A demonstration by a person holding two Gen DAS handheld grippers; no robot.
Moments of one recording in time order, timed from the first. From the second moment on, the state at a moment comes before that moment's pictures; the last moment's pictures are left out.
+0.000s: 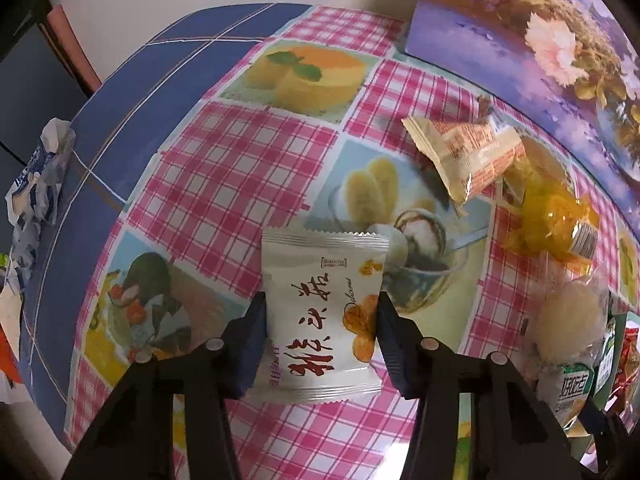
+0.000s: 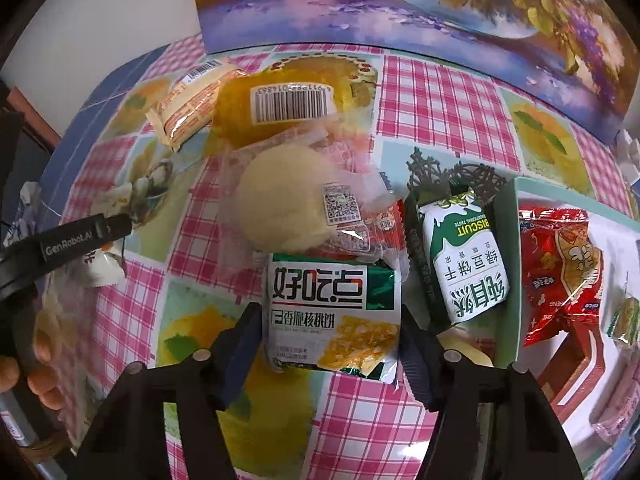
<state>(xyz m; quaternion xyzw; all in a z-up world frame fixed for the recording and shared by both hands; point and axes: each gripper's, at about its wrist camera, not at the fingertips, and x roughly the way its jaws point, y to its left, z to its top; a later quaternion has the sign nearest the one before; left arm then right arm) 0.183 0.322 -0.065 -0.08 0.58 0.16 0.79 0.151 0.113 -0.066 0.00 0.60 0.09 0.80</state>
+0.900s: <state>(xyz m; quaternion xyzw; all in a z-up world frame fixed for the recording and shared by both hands) 0.130 0.272 0.034 -0.04 0.51 0.16 0.84 0.124 0.076 0.003 0.08 0.55 0.10 0.83</state>
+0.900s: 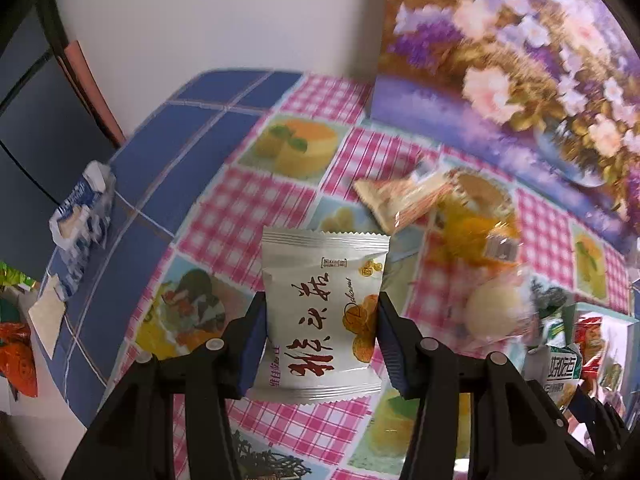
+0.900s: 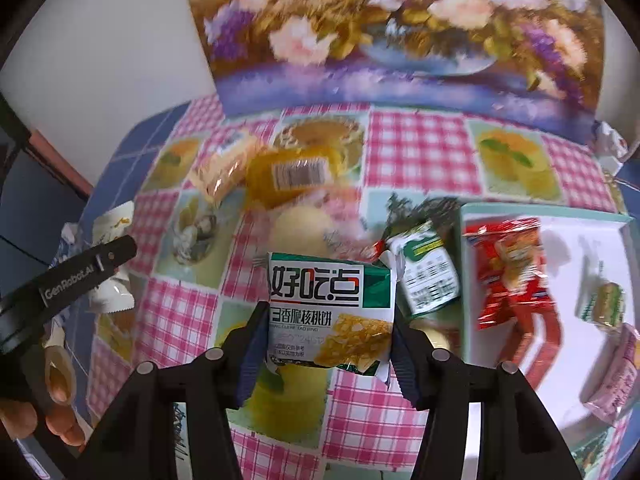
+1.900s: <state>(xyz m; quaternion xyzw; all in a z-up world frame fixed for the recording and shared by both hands) 0.116 0.140 0.103 -0.01 0.44 0.05 0.90 0.111 -0.104 0.039 0.21 0.51 -0.09 0.83</state>
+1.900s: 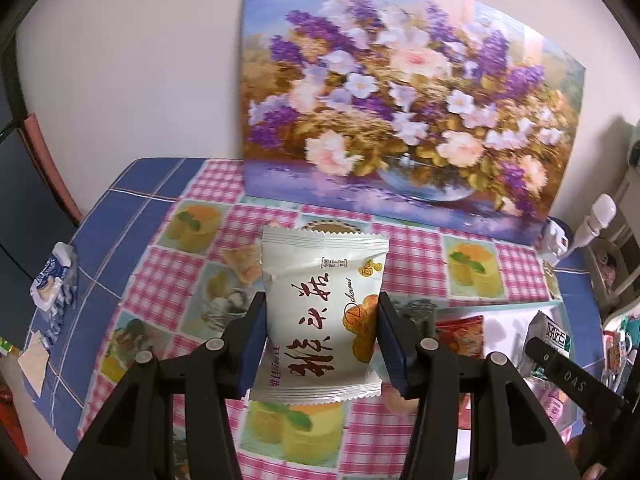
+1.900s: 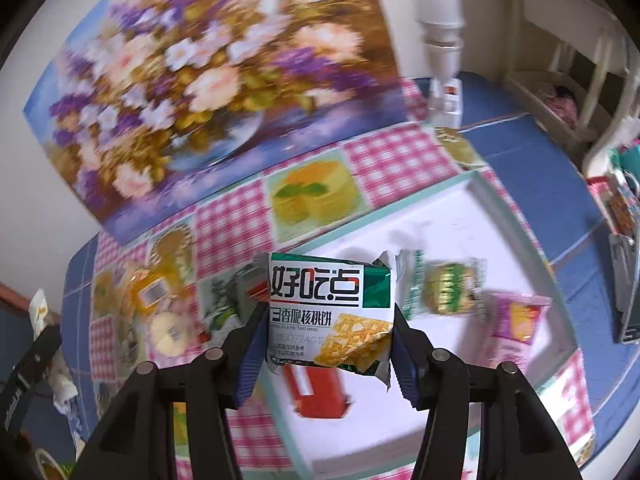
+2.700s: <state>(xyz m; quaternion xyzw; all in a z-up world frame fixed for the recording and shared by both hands) 0.107 0.004 0.079 0.06 0.46 -0.04 0.89 0.088 -0.194 0.019 0.24 0.52 -0.14 0.81</state>
